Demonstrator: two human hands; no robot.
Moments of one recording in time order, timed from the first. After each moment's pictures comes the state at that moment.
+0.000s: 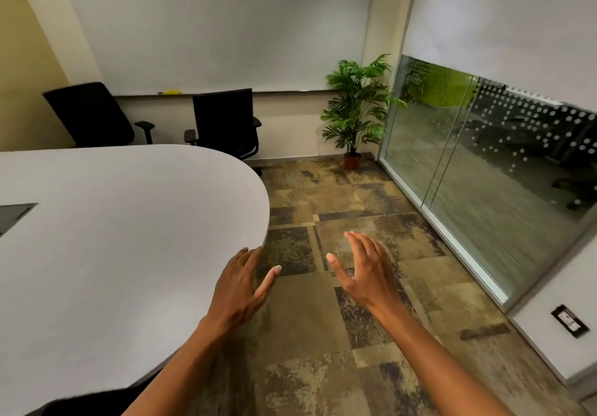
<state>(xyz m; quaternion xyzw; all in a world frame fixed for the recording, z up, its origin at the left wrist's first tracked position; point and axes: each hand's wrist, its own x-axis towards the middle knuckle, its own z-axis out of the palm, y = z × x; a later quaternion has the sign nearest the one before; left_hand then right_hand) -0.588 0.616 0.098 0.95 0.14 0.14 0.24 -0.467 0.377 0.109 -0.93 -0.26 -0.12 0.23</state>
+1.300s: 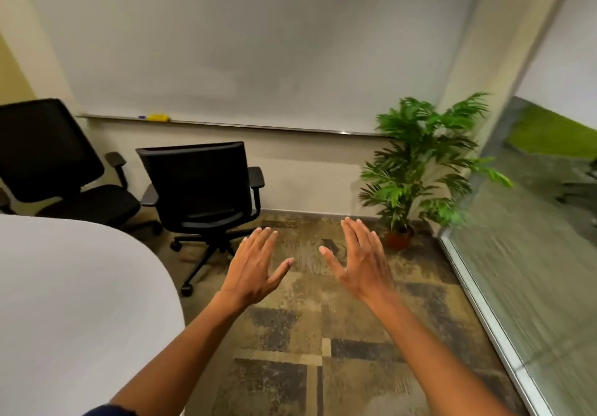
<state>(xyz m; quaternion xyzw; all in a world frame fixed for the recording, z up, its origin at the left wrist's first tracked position) 0.389 0.912 0.101 0.97 0.13 0.16 0.12 0.512 0.706 0.129 -0.90 -0.34 -0.11 0.23</state>
